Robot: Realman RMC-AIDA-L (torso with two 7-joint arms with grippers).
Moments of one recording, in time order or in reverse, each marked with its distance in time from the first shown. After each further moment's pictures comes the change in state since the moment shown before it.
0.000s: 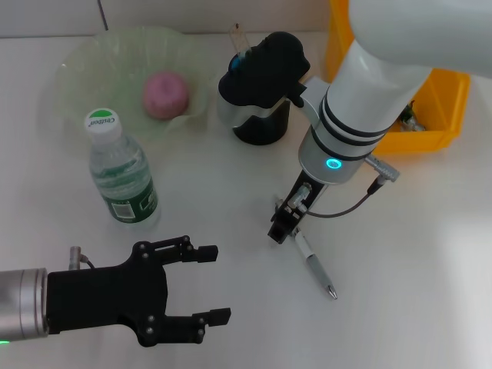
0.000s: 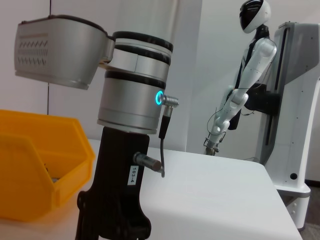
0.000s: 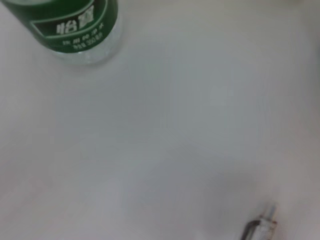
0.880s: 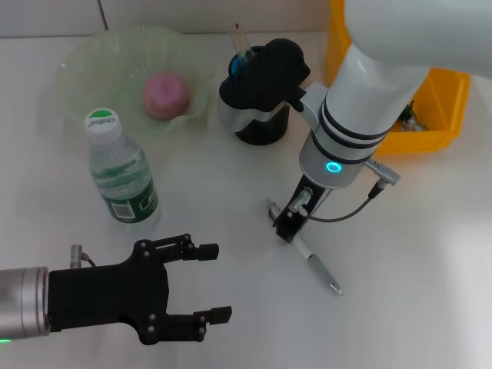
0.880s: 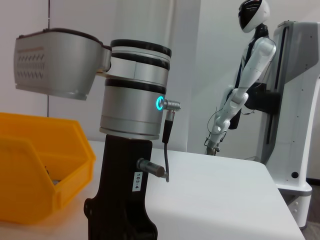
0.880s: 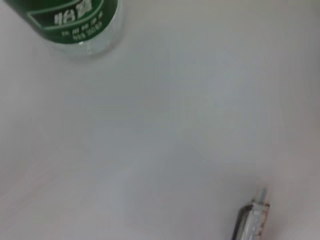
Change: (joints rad) left arm -0.002 -0.001 0.000 0.000 -0.001 -0.003 0.011; right arm 0.023 0.000 -0.014 0.047 0.025 0.000 0.002
